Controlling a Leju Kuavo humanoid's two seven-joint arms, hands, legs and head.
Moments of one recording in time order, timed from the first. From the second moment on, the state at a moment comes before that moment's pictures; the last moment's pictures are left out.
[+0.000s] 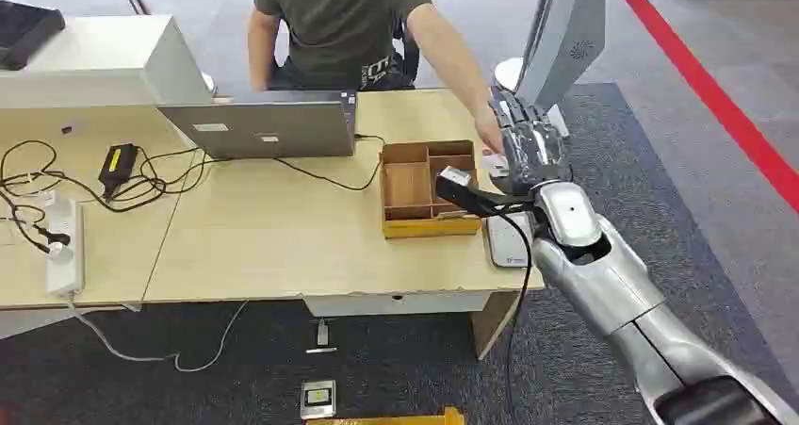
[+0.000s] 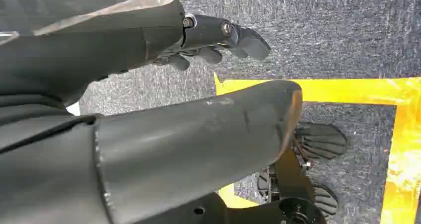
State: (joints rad) left arm -0.14 0.23 -1.11 -0.18 1.16 0.14 -0.03; right arm -0.72 -0.28 0.64 -1.06 1.18 -0.18 0.30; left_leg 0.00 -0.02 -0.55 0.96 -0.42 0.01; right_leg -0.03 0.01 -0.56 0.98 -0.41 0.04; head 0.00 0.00
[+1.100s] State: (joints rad) left arm -0.16 0.23 -1.13 -0.18 1.14 0.14 -0.04; right arm -0.70 -0.27 0.67 -1.05 1.13 -0.20 0.26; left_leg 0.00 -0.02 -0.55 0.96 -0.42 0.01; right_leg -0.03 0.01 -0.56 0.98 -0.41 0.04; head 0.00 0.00
